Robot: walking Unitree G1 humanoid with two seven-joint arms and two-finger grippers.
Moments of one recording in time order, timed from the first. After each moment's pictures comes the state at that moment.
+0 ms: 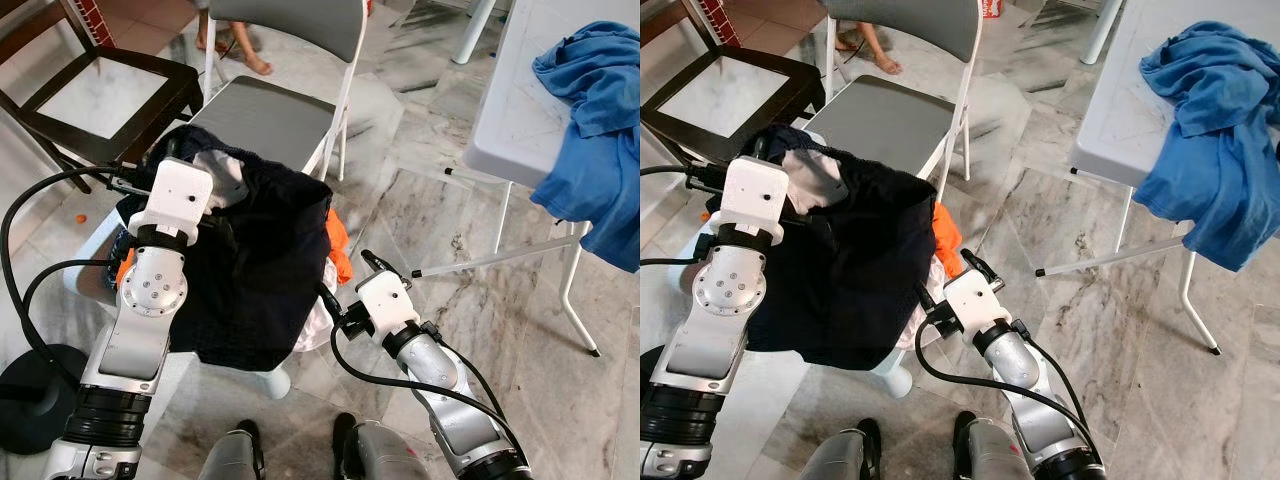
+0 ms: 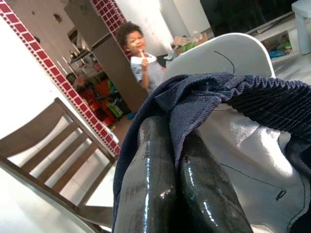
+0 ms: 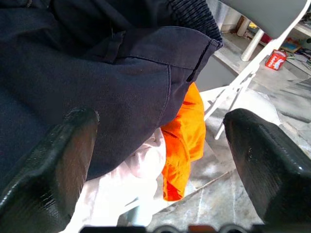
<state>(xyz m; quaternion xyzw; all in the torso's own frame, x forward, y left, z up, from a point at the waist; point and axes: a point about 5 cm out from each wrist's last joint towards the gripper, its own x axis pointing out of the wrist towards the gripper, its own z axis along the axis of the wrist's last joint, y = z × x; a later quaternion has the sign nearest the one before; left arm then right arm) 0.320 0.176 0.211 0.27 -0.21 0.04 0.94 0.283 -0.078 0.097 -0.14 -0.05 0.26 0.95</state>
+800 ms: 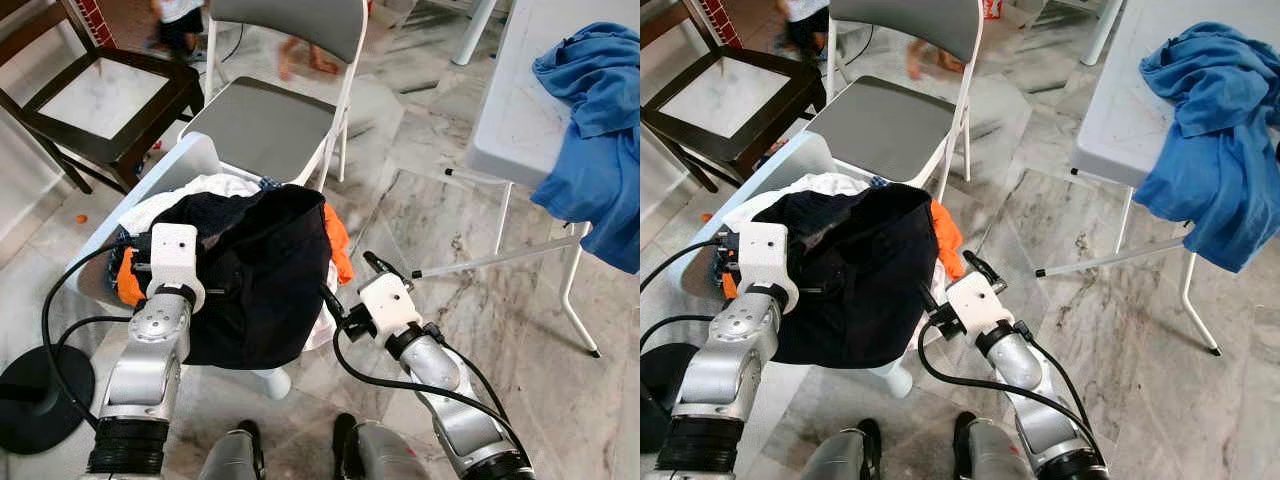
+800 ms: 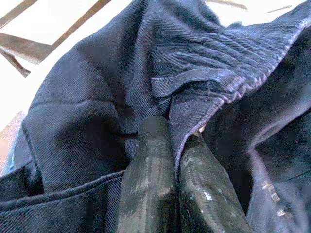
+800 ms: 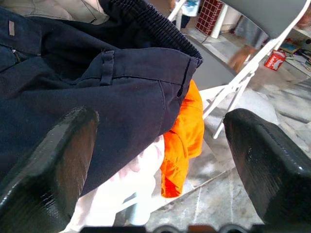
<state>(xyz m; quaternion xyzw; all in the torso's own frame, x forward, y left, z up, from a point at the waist) 0.309 0.180 0.131 0.06 0.08 0.03 0.99 0.281 -0.081 0.094 -0.15 -0.05 0.26 0.95</state>
